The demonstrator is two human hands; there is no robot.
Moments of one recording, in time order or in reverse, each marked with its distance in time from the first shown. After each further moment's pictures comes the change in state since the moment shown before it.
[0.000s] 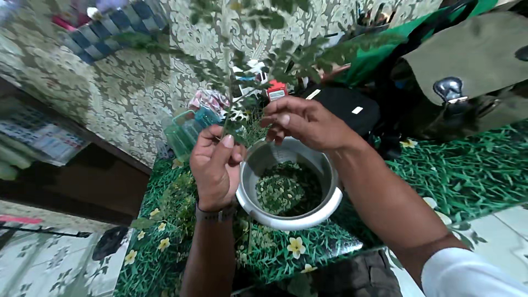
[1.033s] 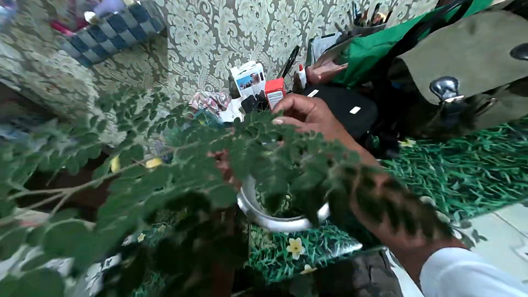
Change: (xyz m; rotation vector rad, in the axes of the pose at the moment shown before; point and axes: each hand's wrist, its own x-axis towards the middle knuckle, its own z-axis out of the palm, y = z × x) left_hand -0.027 -0.011 -0.046 0.042 -0.214 -0.224; right_hand -0.007 -0.015 0.013 -0.031 0.120 -0.182
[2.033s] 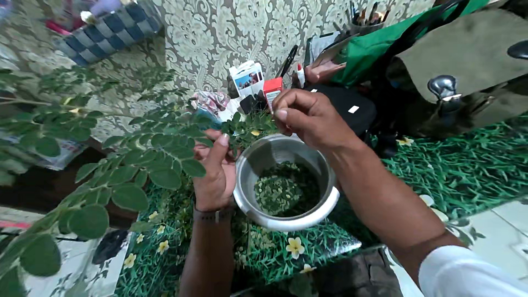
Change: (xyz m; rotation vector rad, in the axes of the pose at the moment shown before) left_hand 0.035 0.016 0.040 -0.020 0.275 0.196; right_hand 0.005 0.017 -0.013 -0.003 0.031 -0.038
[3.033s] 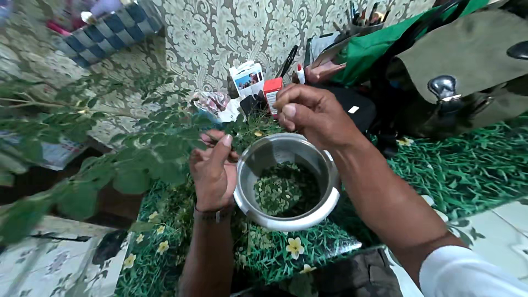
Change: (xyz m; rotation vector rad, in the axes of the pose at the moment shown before) left_hand -0.002 -0.002 -0.001 0.020 0.027 -0.030; right_hand 0.000 -0.009 -0.003 -0.016 0.004 0.010
